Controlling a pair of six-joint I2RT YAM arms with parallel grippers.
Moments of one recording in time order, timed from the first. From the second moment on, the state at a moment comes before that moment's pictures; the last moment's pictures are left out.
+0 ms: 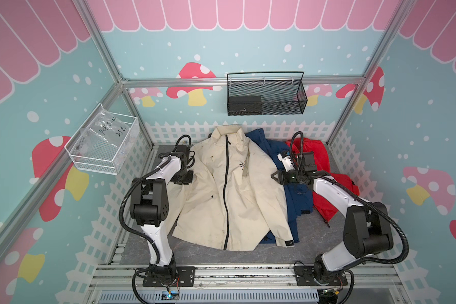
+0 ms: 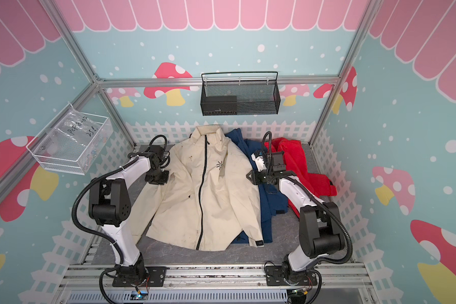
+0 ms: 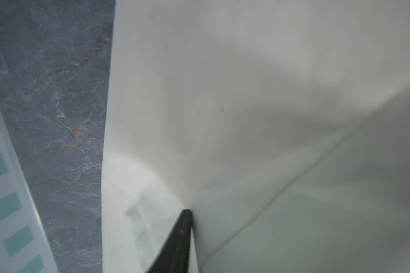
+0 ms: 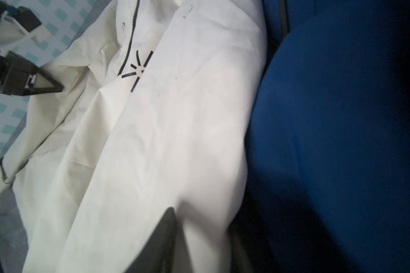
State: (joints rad) left arm -0.02 1.98 1.54 -0.94 -0.12 -0.03; right arm 0.17 1.58 1.09 -0.31 -0.46 0.01
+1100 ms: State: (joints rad) left arm 0.25 1.51 1.31 -0.81 0.15 -0.21; right arm -0.04 1.35 1.17 -0.37 -0.39 0.06
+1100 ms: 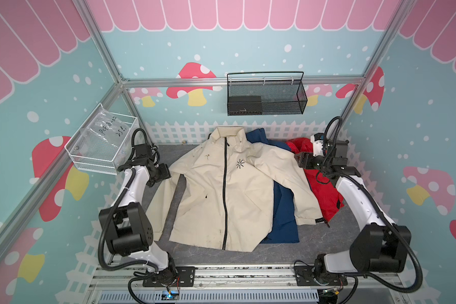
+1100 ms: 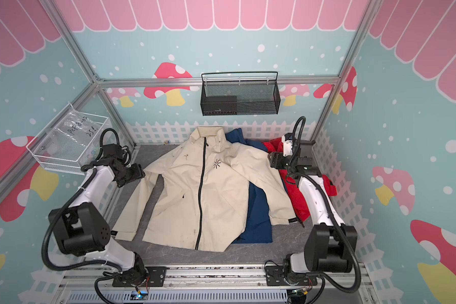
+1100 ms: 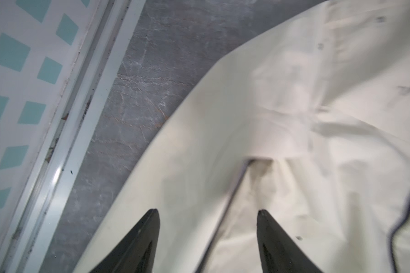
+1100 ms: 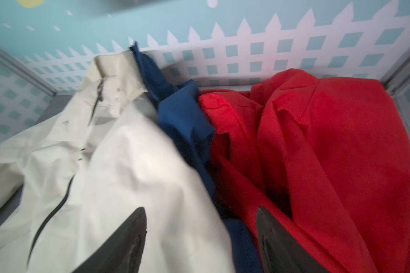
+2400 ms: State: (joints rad) left arm 0.06 1.25 1.04 -0.89 0.38 -0.42; right arm 0.37 1.05 0.40 -0.24 -0.69 0.53
